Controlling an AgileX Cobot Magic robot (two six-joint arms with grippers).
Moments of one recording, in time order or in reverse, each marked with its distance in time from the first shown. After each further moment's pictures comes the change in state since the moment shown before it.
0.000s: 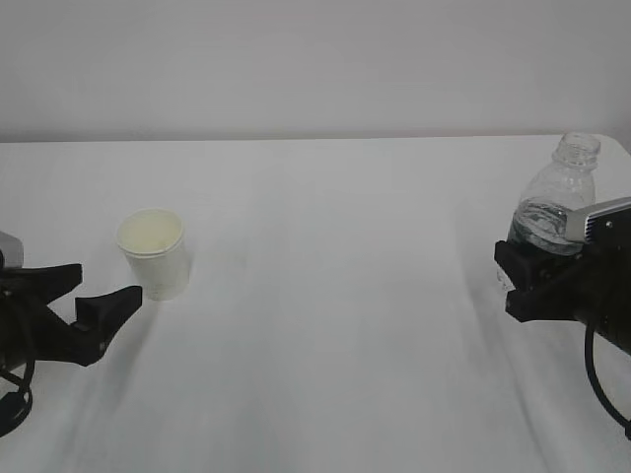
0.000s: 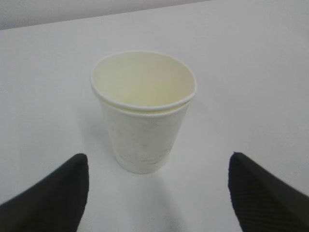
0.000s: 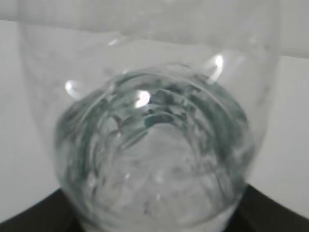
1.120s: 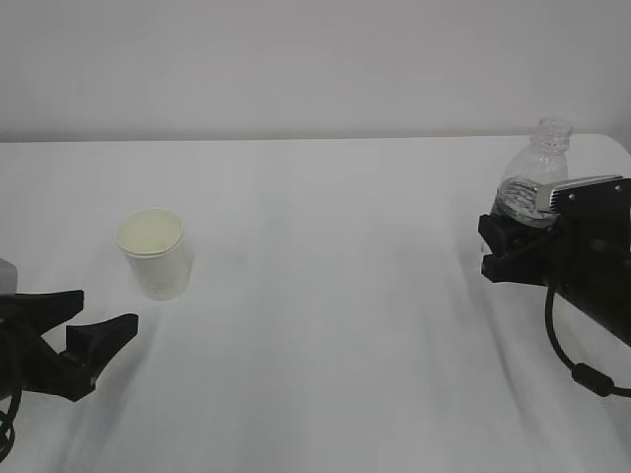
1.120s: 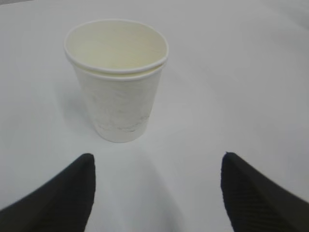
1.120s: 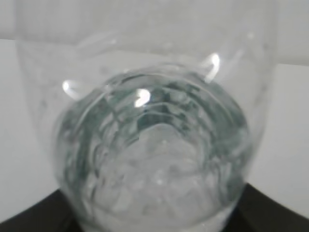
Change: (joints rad) left arm 0.000 -0.029 0.073 0.049 0.000 0.000; right arm 0.002 0.166 -0.196 0.050 -0.002 0.018
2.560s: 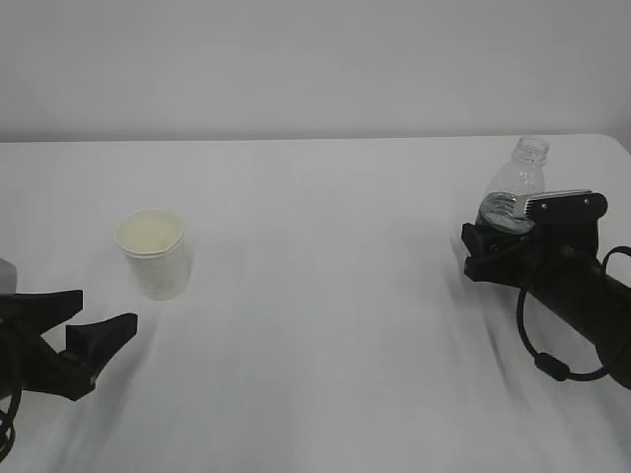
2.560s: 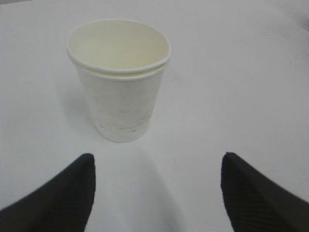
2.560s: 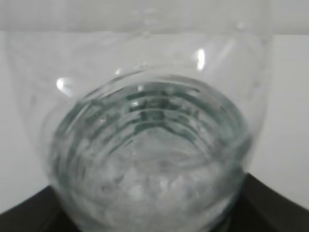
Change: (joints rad) left arm 0.000 0.000 0.000 -0.006 0.000 0.002; right arm 0.000 0.192 -0.145 0.029 -0.023 0.036
